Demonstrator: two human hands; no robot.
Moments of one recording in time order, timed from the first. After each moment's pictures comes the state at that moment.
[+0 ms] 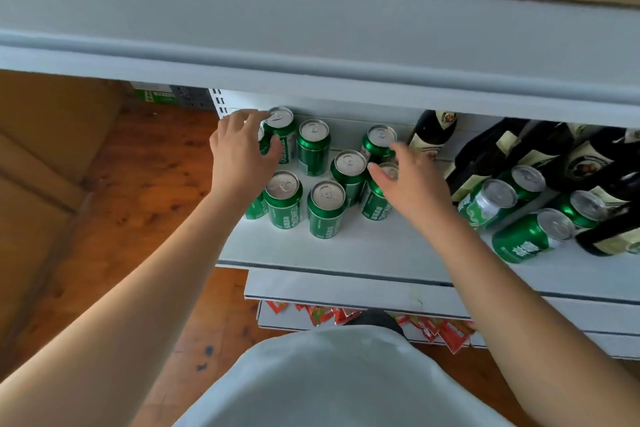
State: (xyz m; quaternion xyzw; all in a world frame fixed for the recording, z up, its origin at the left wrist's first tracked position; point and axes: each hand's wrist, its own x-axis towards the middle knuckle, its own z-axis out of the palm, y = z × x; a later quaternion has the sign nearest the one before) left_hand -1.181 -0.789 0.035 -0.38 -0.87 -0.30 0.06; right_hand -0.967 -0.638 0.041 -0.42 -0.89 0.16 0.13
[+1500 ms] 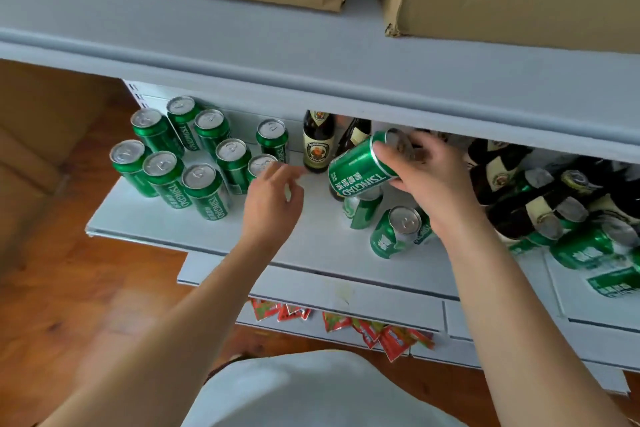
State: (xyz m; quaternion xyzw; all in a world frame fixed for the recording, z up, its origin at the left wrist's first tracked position) left_hand -0.926 -0.677 0.022 -0.37 -0.83 -0.42 0.01; right_hand -0.768 -0.530 0.123 -0.38 -0.72 0.53 0.25
